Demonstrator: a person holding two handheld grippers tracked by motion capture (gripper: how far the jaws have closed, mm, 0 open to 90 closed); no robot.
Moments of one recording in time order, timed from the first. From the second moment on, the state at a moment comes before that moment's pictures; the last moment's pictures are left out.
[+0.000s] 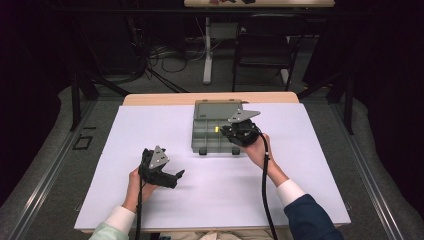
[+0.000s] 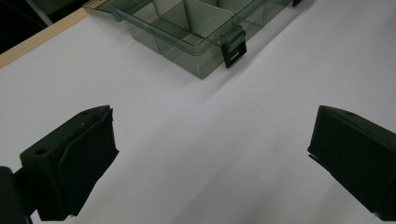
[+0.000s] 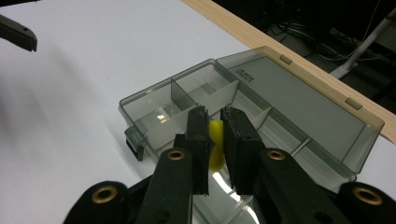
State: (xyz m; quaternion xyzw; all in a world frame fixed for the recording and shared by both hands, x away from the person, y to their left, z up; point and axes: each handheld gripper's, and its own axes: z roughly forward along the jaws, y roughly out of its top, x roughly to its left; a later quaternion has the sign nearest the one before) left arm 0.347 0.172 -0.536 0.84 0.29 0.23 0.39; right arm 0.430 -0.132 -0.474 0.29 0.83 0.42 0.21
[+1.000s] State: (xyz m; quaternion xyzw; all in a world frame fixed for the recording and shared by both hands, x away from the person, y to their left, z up) left arm 0.347 0.172 -0.536 0.84 0.29 0.23 0.39; right arm 0.498 -0.096 -0.486 0.32 0.84 0.40 0.20
